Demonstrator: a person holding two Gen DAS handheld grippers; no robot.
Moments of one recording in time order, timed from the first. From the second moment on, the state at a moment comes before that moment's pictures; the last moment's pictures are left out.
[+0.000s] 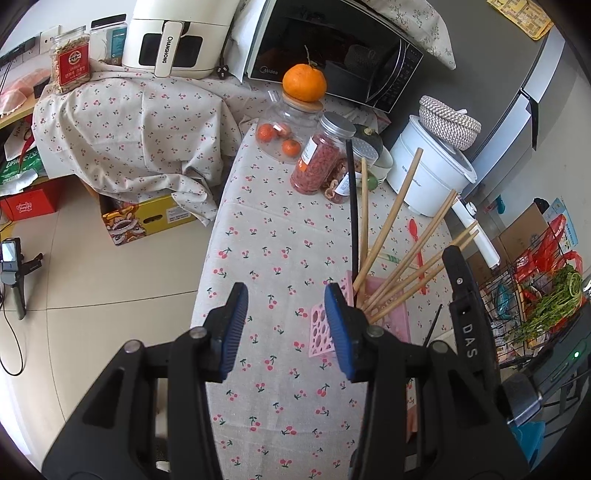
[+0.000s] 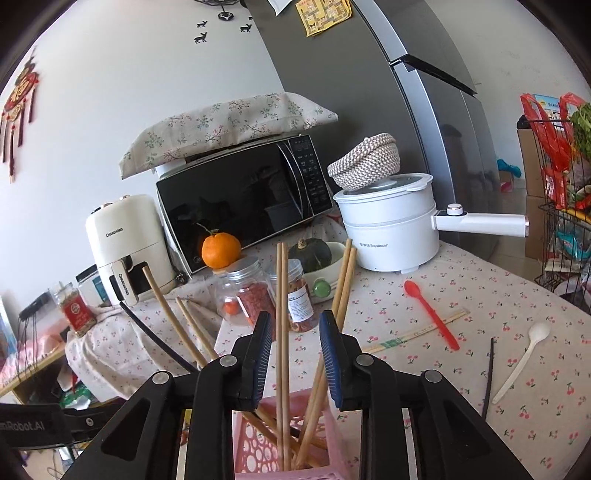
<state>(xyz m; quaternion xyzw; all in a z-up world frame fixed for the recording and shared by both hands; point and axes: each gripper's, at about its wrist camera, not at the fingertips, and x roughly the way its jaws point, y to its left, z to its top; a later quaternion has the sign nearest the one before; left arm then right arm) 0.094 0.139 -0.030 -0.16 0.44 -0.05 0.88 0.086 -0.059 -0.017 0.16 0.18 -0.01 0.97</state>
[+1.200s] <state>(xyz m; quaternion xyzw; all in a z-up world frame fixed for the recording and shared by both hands) 0.069 -0.064 -0.080 0.02 0.54 -0.19 0.82 0.089 -0.318 -0.064 0.15 0.55 -0.05 0.82</state>
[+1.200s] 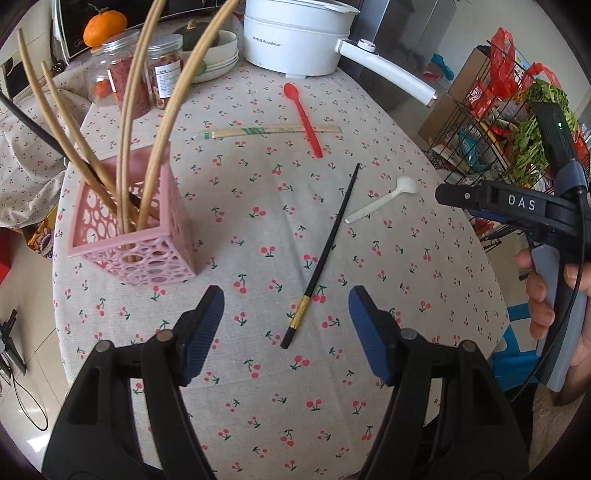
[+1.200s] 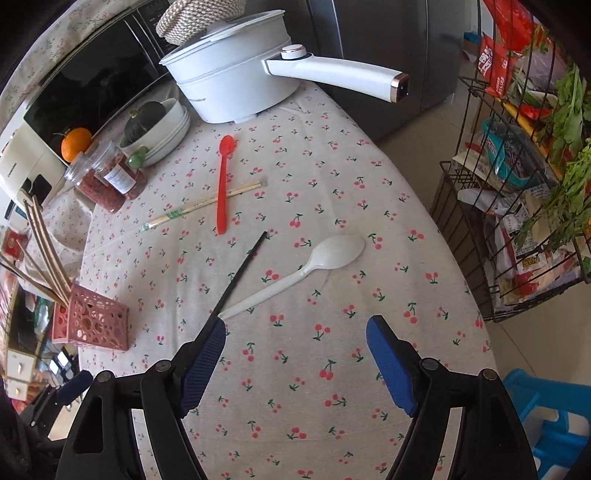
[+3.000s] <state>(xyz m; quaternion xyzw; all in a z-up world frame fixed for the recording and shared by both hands) 0.090 -0.045 -0.050 -0.02 0.49 -0.22 0.85 0.162 -0.363 -0.133 0.30 0.58 -0.12 0.75</state>
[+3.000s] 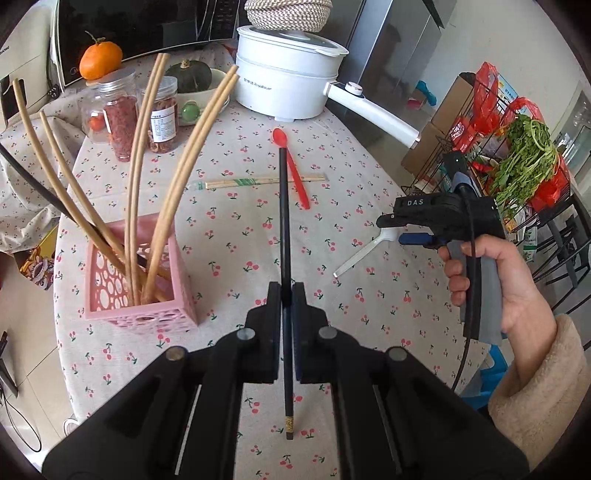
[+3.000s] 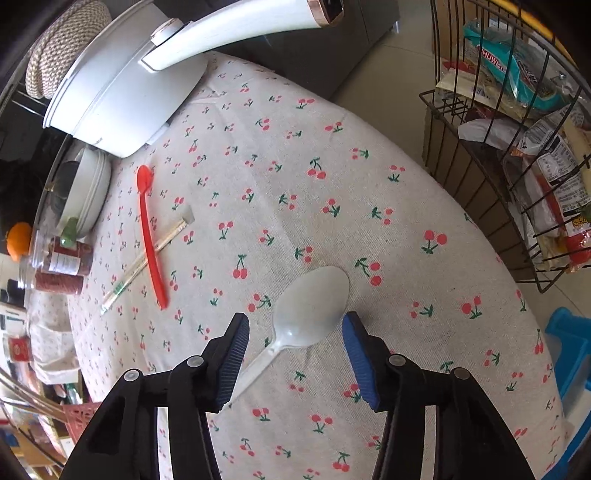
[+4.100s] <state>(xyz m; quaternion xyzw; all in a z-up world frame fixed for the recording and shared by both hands) 0.075 0.000 -0.020 -0.03 0.43 -0.20 0.88 0.192 -0.307 -0.127 0.15 0.57 -0.11 0.80</state>
